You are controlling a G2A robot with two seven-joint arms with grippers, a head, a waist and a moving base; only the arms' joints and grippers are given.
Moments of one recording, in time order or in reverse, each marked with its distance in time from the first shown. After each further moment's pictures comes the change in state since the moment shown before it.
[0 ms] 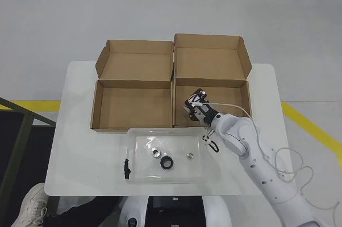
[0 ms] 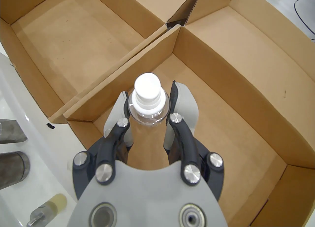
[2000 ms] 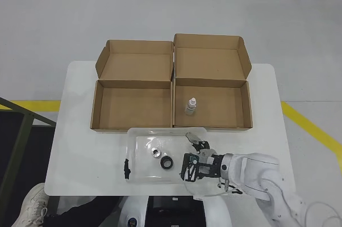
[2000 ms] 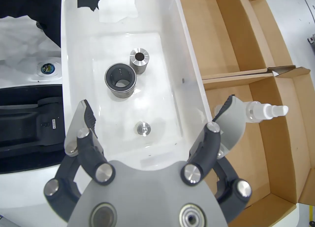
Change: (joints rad) left arm 0.000 0.000 0.000 0.000 0.000 0.000 0.000; right arm -0.406 0.101 0.145 -0.549 -0.173 -0.569 0.128
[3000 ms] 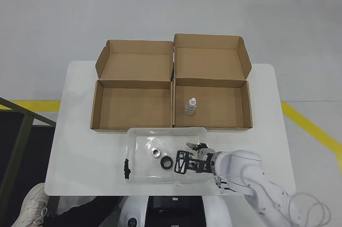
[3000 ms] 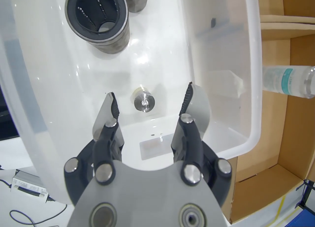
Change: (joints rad) left arm 0.000 0.000 0.000 0.000 0.000 0.000 0.000; right arm 0.120 -0.007 -0.163 0.092 -0.011 0.119 0.359
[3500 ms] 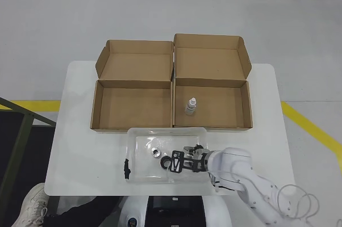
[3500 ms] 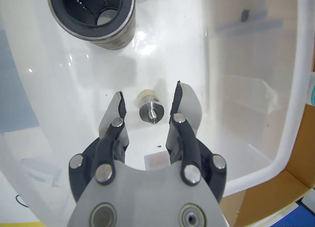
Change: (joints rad) left arm 0.000 0.000 0.000 0.000 0.000 0.000 0.000; right arm 0.076 -0.015 -0.089 0.086 0.022 0.033 0.065
